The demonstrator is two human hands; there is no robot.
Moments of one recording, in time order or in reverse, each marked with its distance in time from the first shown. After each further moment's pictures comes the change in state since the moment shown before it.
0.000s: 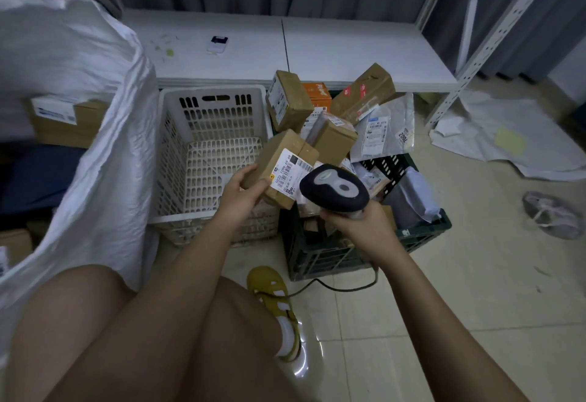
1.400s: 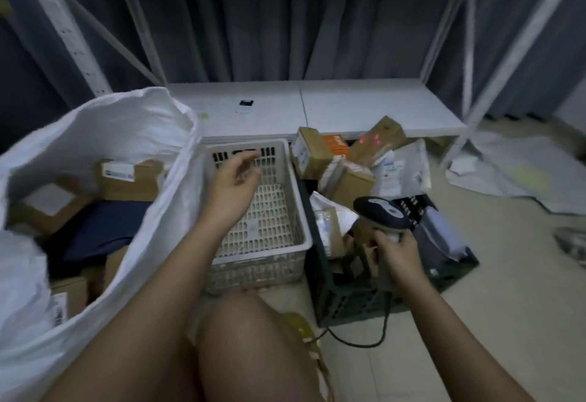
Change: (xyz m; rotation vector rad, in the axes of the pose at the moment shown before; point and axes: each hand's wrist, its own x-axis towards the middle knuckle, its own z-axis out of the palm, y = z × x) left_hand -0.037 0.126 -0.071 0.398 0.104 0.525; right_hand 0.008 -0.017 0.015 0.315 0.317 0.114
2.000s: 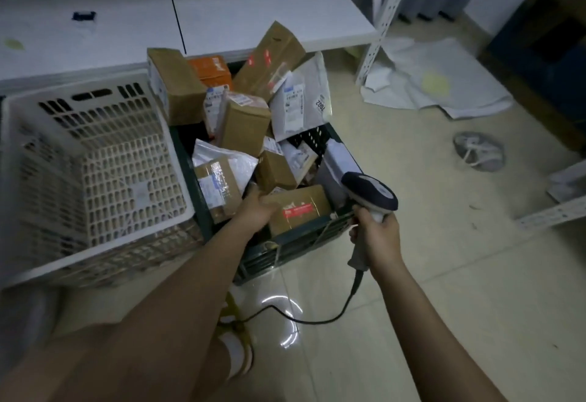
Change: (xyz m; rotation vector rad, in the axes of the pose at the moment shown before) left_hand -0.025 -0.075 0.314 0.056 -0.679 -0.555; right_hand 0.057 0.088 -0.156 0.125 0.338 0.196
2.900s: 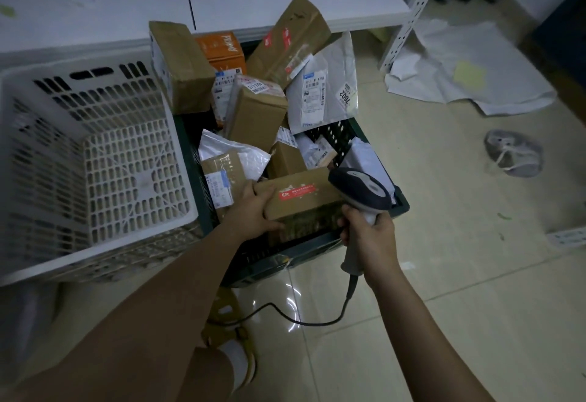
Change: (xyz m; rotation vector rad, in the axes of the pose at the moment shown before) left_hand 0.043 -0.038 -0.020 0.622 -0.068 0.221; right_hand 0.019 0.012 0.048 -0.024 -0.113 0.026
